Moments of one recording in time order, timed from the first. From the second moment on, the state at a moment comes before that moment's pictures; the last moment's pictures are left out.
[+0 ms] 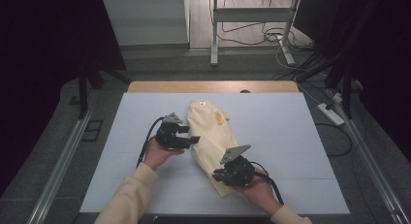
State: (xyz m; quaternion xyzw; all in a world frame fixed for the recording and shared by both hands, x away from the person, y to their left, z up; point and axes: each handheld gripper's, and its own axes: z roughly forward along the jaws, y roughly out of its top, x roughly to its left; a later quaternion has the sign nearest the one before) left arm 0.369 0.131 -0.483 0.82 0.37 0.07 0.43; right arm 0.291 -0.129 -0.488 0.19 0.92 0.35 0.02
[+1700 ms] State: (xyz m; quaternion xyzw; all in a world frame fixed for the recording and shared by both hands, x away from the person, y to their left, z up) left arm 0.370 0.128 -0.485 0.83 0.36 0.07 0.42; right arm 0.363 -0.179 -0.506 0.34 0.87 0.33 0.11
